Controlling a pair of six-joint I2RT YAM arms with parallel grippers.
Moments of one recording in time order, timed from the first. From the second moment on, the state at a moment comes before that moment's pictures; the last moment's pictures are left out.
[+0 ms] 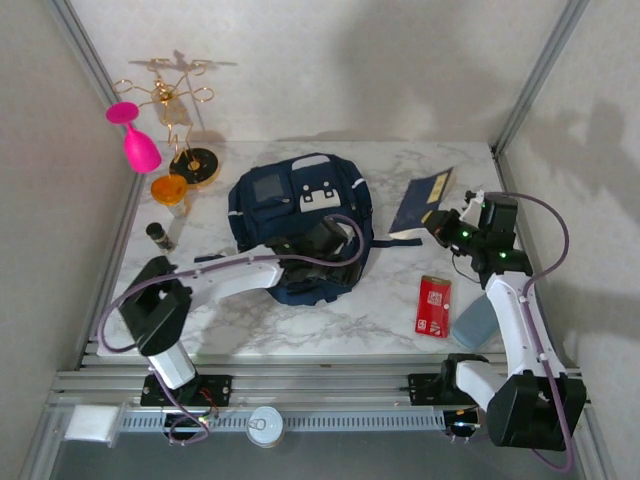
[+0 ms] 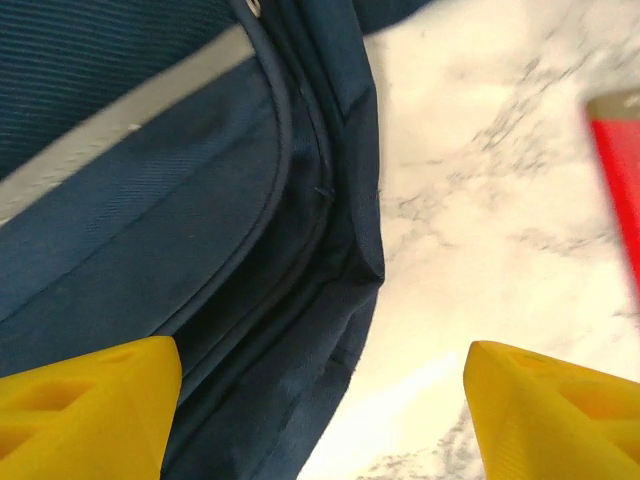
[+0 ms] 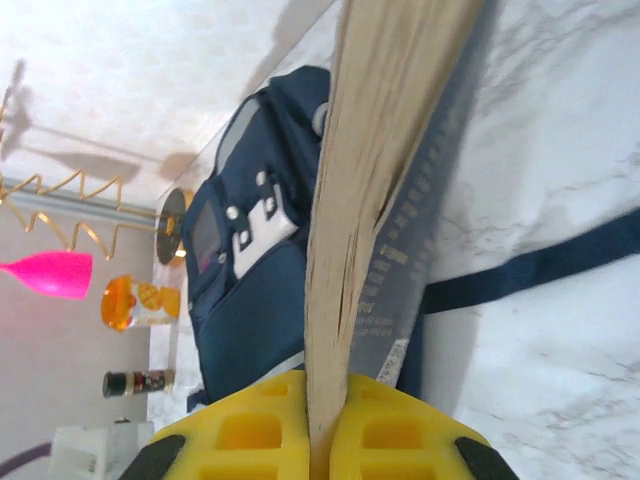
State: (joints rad) left arm -0.90 1.74 1.22 -0.41 -0.06 -0.45; right arm -0.06 1.05 0.85 -0.43 -0.57 0.67
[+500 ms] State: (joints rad) left arm -0.90 1.96 1.38 -0.58 -0.20 -0.33; right arm -0.11 1.05 0.76 -0.46 -0.63 0.63
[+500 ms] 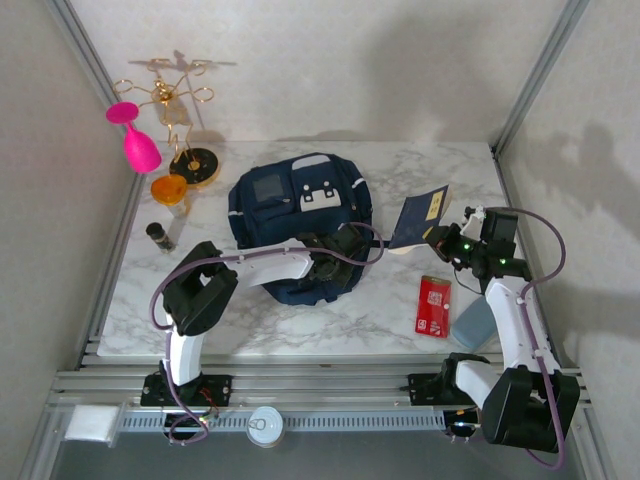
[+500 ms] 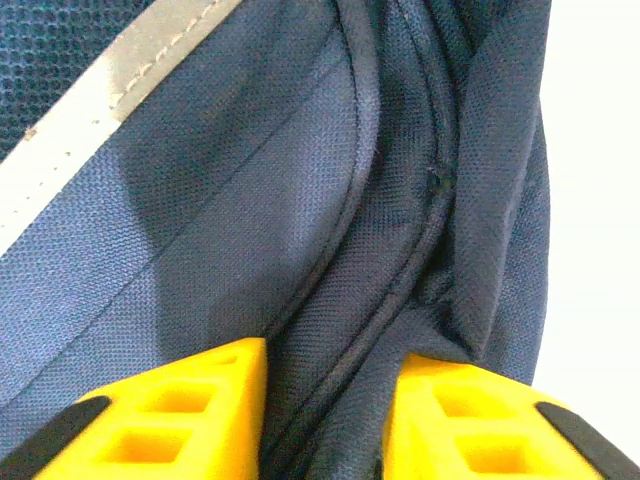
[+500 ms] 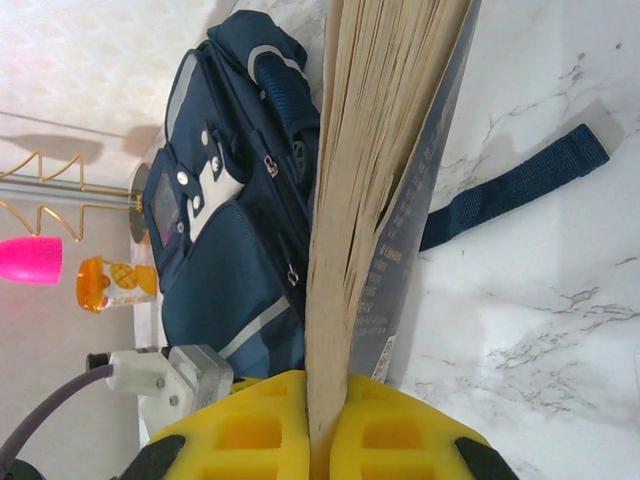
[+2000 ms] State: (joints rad) left arm -0.87 1.68 1.70 -0.75 -0.43 -0.32; right arm 0.46 1.67 0.85 0.22 -0.56 0.85
